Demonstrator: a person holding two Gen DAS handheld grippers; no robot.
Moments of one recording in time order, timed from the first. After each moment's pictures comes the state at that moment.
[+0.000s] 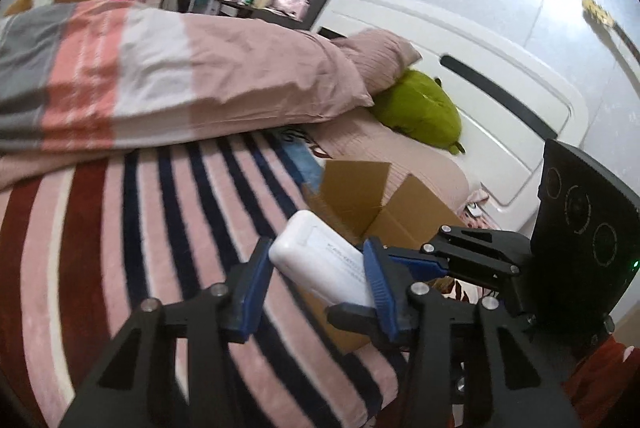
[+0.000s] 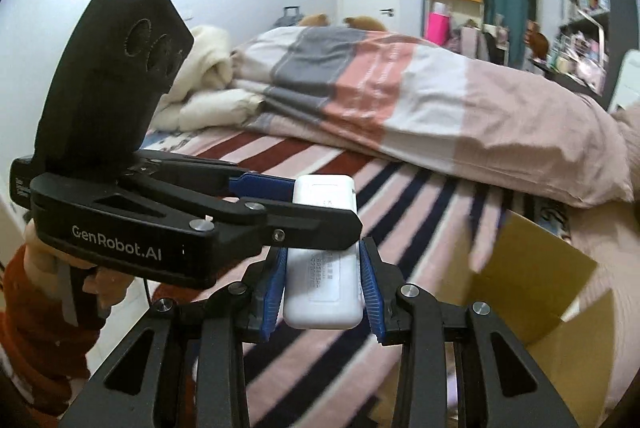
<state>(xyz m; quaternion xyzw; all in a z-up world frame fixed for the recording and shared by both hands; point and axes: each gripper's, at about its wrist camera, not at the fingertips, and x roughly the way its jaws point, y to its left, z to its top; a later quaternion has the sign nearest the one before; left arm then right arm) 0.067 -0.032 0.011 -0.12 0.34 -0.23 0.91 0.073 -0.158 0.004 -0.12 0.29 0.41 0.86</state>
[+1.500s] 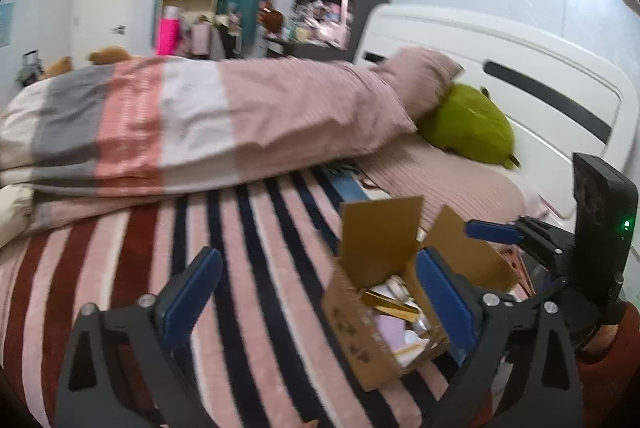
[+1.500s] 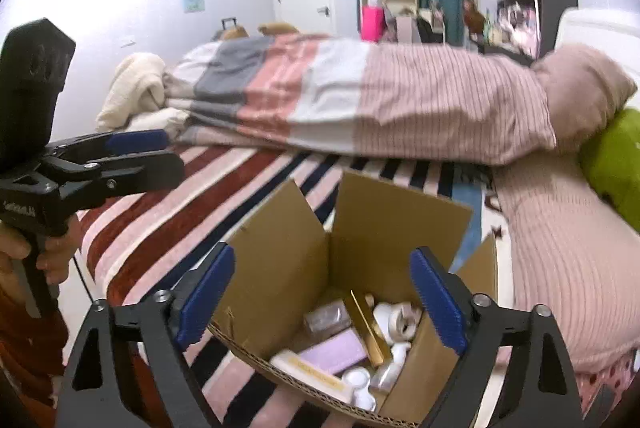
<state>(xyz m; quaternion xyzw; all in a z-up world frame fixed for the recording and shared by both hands) 0.051 -0.066 0.042 -0.06 0.28 -0.08 0.95 0.101 -0.263 0.013 -0.09 0.28 0.35 0.89</state>
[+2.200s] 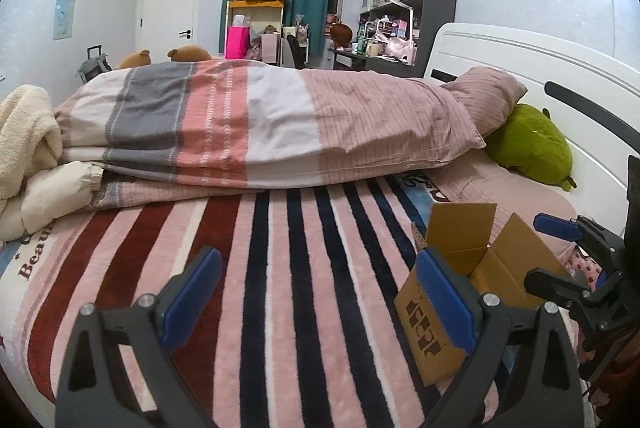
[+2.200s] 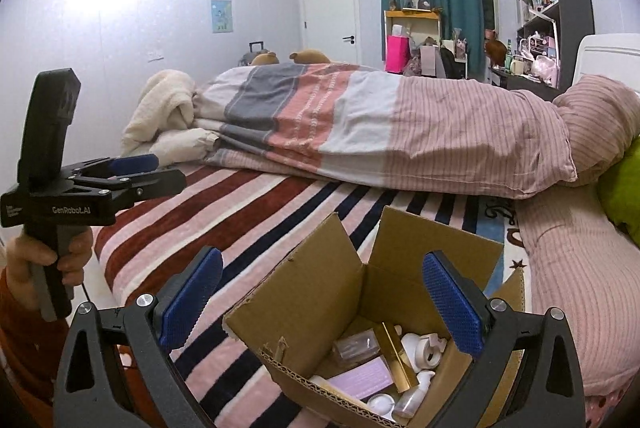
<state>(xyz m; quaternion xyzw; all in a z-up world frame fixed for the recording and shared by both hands) 0.023 -0.022 0.032 -0.06 0.27 0.04 0.96 0.089 -0.250 0.021 -0.08 0.24 0.38 0.89</state>
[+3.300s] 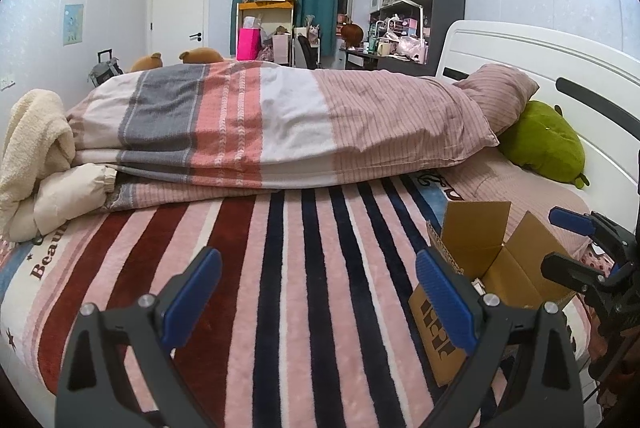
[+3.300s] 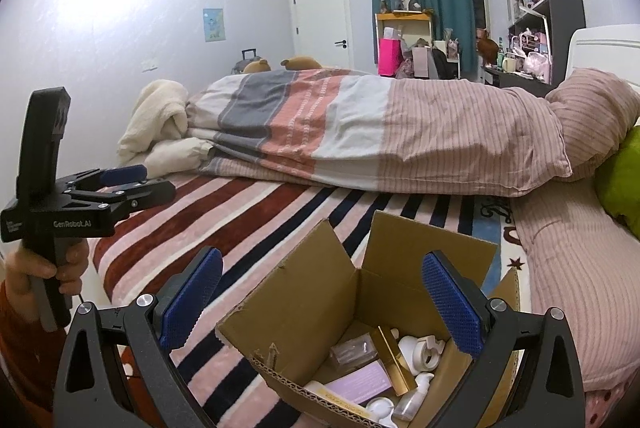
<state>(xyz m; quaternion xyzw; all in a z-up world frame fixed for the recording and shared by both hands) 0.022 -0.022 0.031 -0.05 0.27 0.06 0.96 0.084 -0.249 0.023 -0.06 0.24 0.37 0.90</state>
